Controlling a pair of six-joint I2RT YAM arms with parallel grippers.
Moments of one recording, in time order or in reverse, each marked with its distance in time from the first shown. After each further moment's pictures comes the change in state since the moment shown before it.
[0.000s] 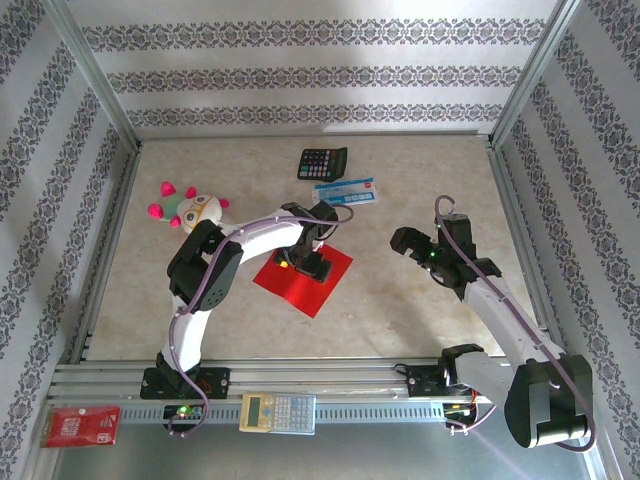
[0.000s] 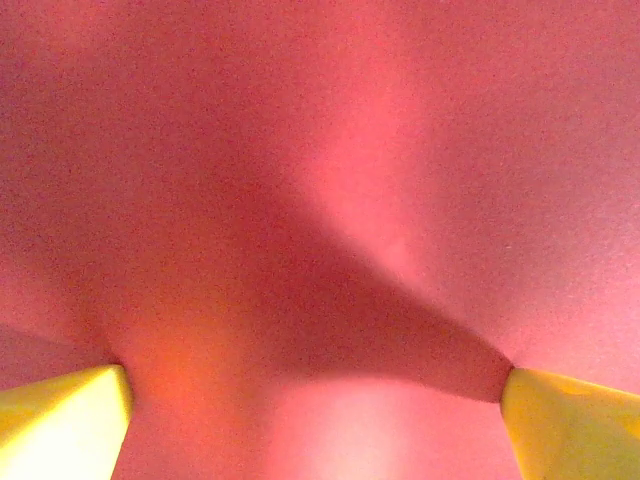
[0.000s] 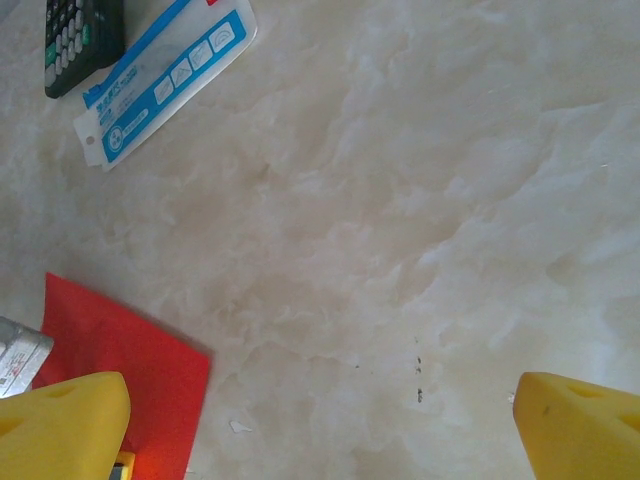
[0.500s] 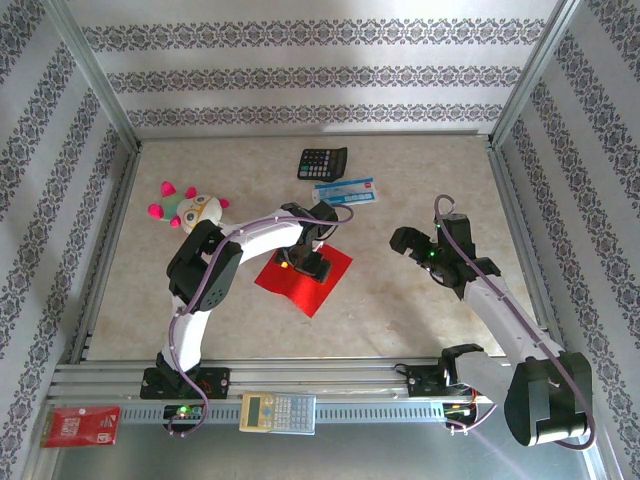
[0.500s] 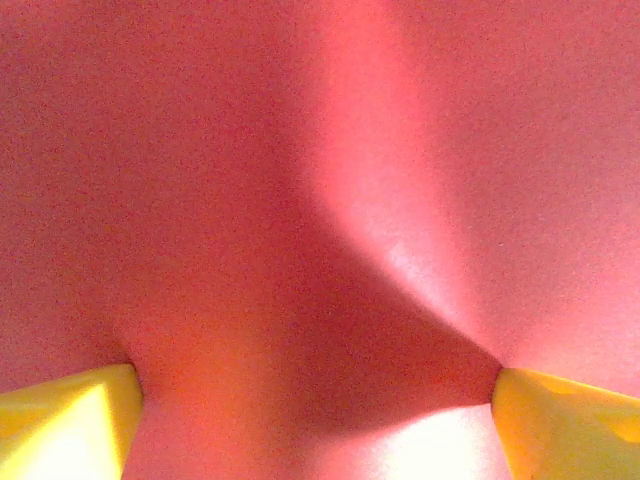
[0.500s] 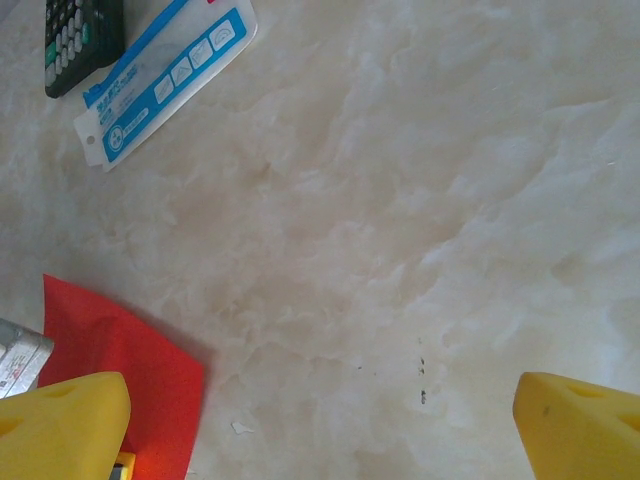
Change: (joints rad) left arm 0.000 -0.006 -0.006 0.005 0.003 0.000; right arm 0.000 0.011 0.000 0.007 -0.003 0.003
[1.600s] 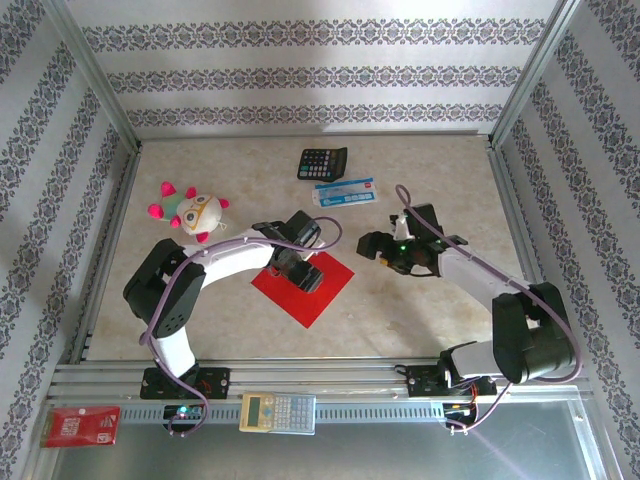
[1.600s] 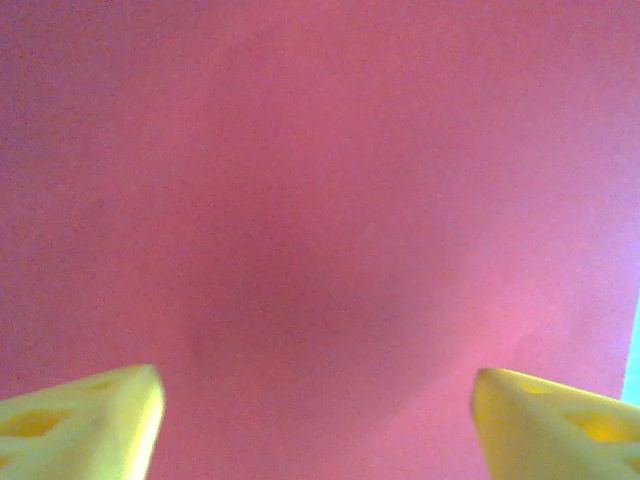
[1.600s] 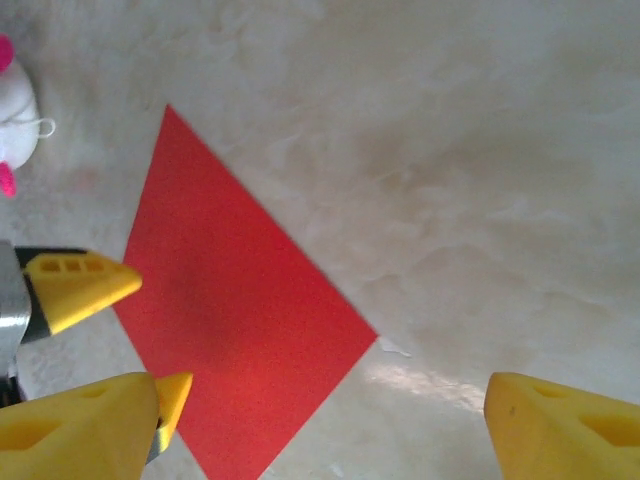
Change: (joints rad) left arm -0.001 -0.292 -0.349 0.322 0.037 0.214; right arm 0.134 0.334 0.120 0.060 -0.340 -0.028
